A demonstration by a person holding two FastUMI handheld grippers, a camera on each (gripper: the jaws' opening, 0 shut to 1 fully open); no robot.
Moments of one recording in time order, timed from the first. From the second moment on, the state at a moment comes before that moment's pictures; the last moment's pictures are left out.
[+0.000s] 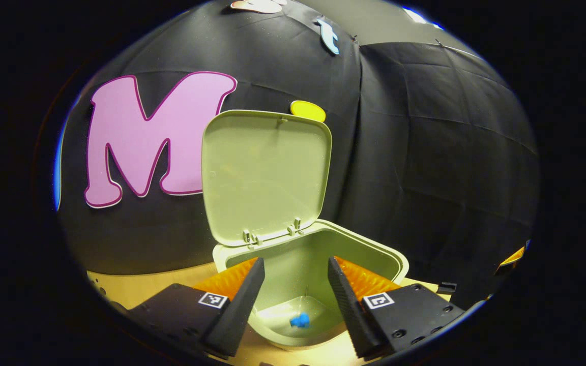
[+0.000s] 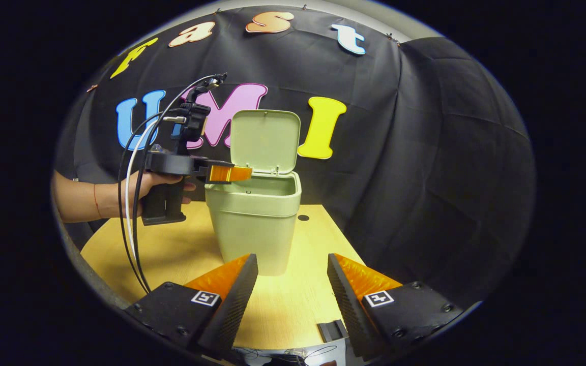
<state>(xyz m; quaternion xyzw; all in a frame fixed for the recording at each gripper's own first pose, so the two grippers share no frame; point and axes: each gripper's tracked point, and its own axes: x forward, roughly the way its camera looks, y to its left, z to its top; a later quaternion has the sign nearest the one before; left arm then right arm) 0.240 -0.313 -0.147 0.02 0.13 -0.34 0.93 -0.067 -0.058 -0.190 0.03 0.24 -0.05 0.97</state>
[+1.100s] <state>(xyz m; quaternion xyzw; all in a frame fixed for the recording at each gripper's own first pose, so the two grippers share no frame) 0.082 -0.084 -0.098 -0.01 0.09 -0.15 0.98 -0.081 0.111 -0.265 -0.01 0.30 0.22 0.93</state>
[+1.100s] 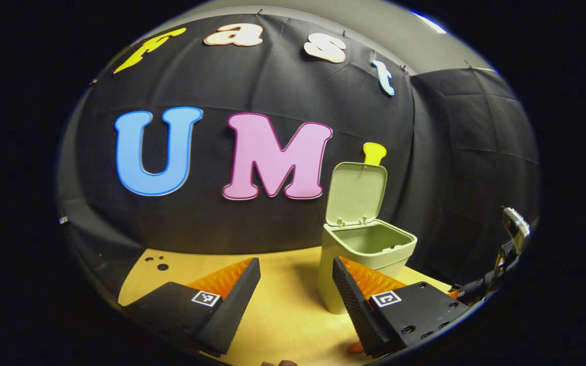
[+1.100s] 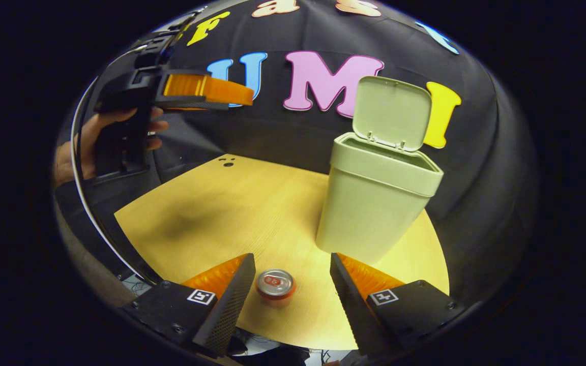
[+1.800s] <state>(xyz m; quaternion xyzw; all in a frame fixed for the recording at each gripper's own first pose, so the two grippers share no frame) -0.005 -0.012 -0.134 -0.03 0.13 -0.04 0.99 -0.089 0.144 -0.362 -0.08 0.40 0.28 0.87</state>
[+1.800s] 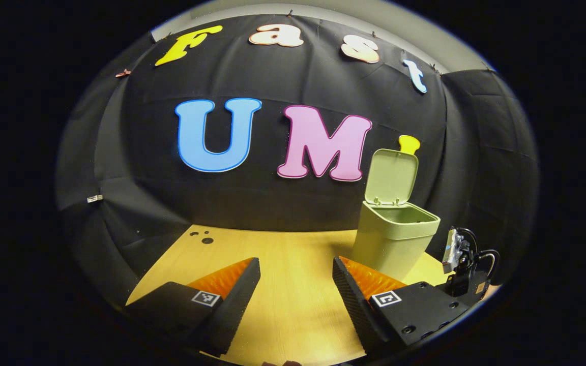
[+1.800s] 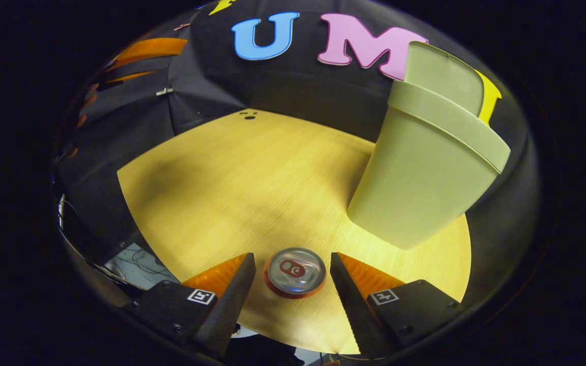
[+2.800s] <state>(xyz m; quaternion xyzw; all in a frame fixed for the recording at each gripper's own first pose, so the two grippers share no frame) -0.040 0.010 -0.140 -0.05 0.14 0.11 0.98 -0.028 0.140 -0.223 0.01 0.28 0.36 0.89</state>
